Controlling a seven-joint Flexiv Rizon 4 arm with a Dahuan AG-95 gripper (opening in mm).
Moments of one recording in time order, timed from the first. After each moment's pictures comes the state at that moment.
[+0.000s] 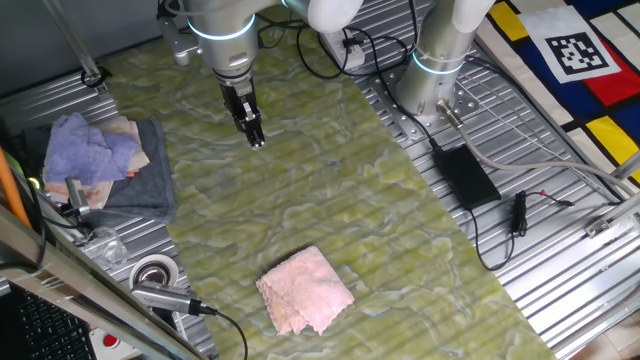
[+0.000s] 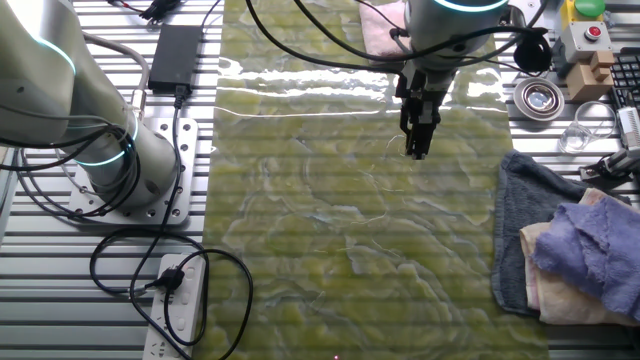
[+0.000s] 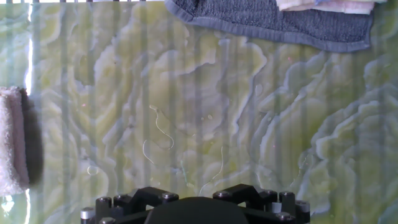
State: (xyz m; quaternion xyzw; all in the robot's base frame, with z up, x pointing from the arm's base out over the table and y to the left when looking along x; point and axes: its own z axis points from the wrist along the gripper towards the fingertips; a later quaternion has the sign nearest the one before) arm 0.500 0.000 0.170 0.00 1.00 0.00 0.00
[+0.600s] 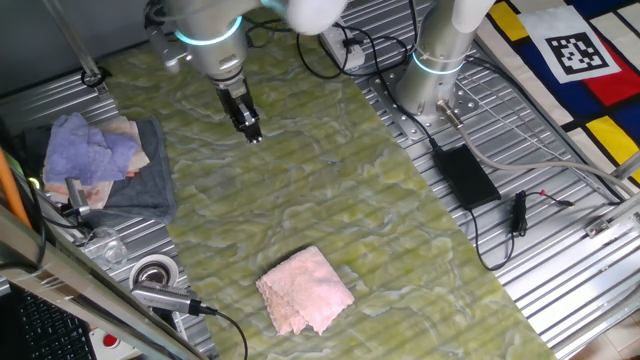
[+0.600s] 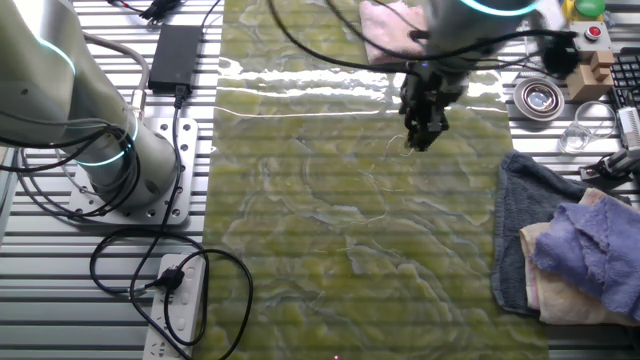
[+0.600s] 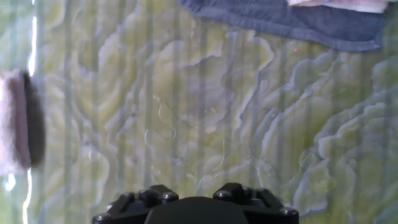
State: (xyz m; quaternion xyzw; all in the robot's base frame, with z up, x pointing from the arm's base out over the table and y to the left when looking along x) arm 0.502 0.000 0.170 -0.05 1.00 0.01 -0.06
